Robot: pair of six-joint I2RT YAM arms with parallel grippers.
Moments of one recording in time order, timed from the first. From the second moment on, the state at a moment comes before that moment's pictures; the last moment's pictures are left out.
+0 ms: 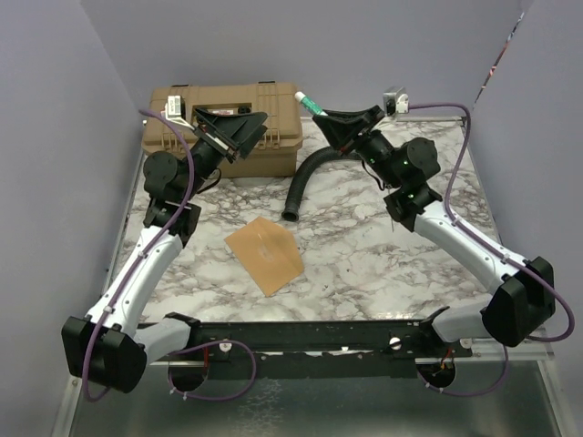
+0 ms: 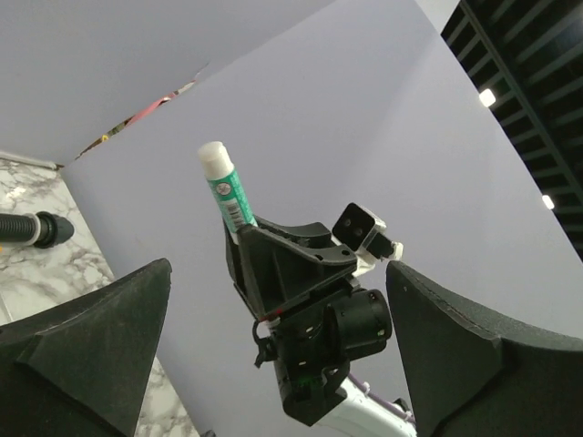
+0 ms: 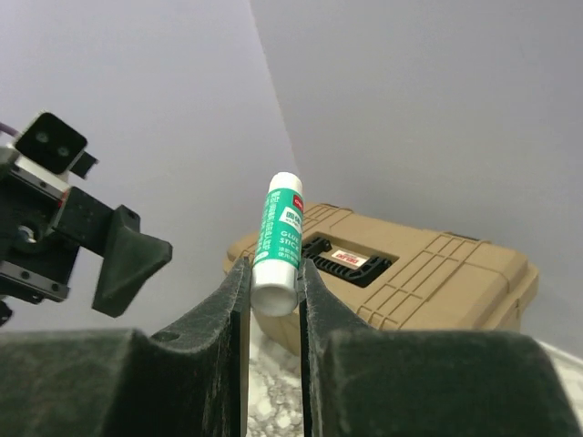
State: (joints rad) left arm -0.32 1.11 1.02 0.52 0.38 -1.33; right arm 0.59 1.38 1.15 0.69 -0.23 0.28
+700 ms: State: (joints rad) left arm -0.27 1.24 1.14 0.59 0.81 -1.33; right arm 0.52 1.31 1.19 0.50 -0.64 0.62
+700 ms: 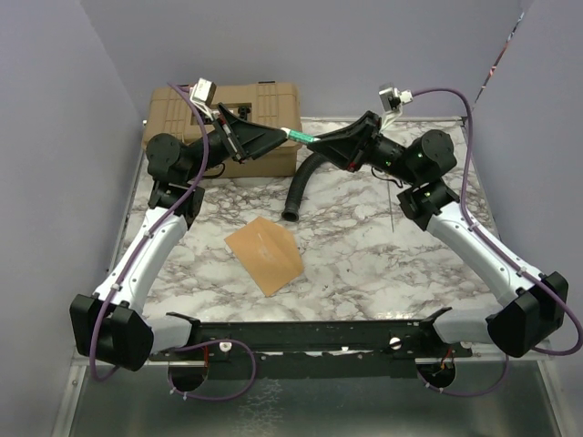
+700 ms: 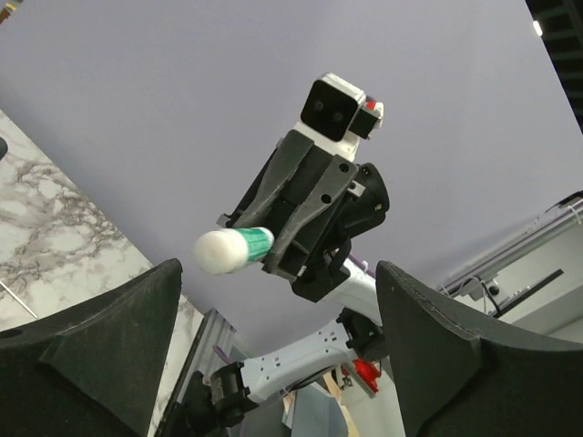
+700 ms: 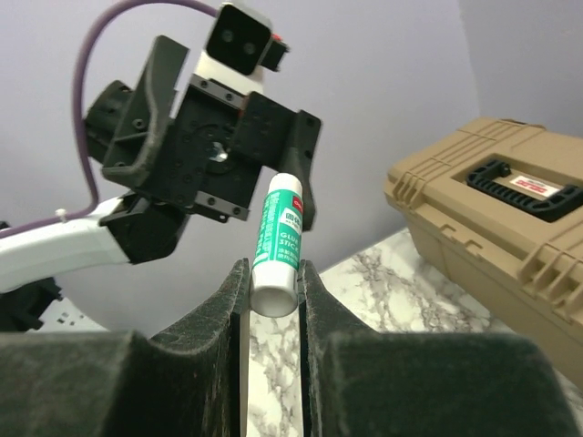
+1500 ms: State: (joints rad) left arm -0.27 1.25 1.14 0.58 0.88 -1.33; right arm 0.52 1.34 1.21 0.53 -0.76 0.68
